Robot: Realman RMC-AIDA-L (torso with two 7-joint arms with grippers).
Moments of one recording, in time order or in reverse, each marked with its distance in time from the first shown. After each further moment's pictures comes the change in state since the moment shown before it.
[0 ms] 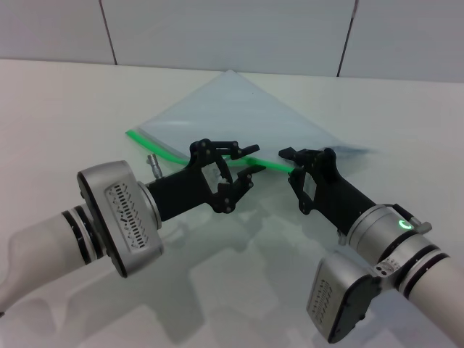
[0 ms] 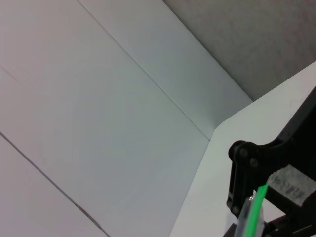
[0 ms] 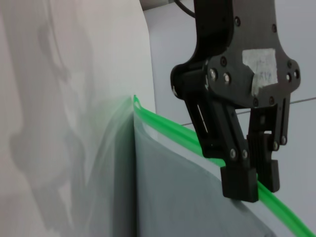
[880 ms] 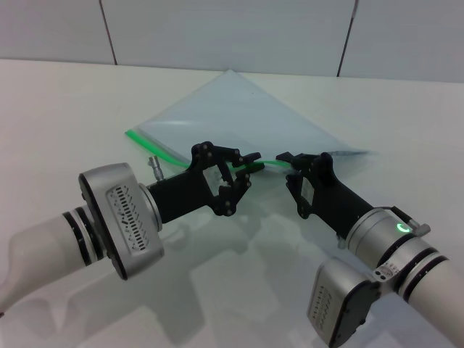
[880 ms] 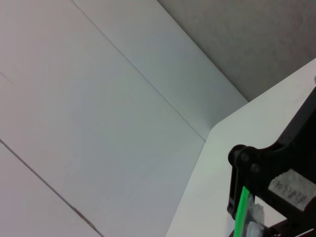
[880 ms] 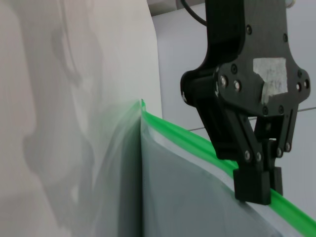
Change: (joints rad) left arm 0.000 0.000 0.000 0.000 0.012 -0.002 0.000; right arm -0.004 0.002 0.000 0.006 -0.029 0.007 -0.002
